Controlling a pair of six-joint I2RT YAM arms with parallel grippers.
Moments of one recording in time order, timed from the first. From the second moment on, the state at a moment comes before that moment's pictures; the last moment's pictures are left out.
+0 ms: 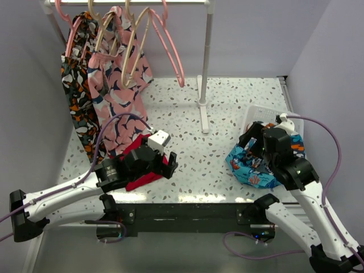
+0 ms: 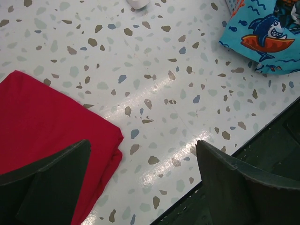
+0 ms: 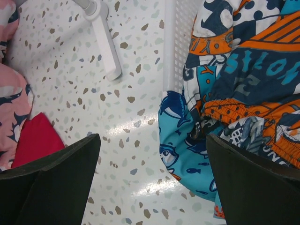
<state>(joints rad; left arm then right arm) -1.07 0.88 0.77 -0.45 -0.34 -0.39 0.44 0.70 0.93 -0.84 0.39 0.75</state>
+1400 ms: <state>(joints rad) -1.07 0.77 0.75 -0.46 -0.27 -0.39 0.06 0.93 0.74 -0.81 0.44 0.84</state>
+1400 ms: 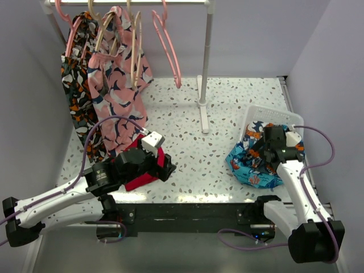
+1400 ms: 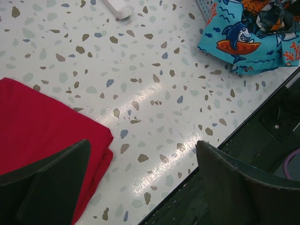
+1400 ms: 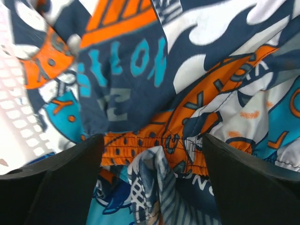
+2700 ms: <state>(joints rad) -1.02 0.75 0.75 -0.48 -0.30 -0.39 0.07 1.11 1.68 -0.92 0.07 0.70</state>
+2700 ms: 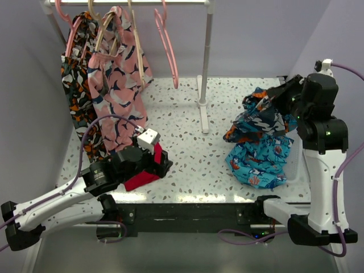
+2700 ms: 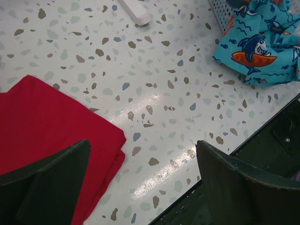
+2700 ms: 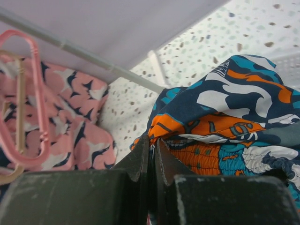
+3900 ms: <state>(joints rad) -0.94 0.76 0.45 -0.33 -0.24 -0.68 0.85 1.01 0.87 -0.67 0.24 0.63</state>
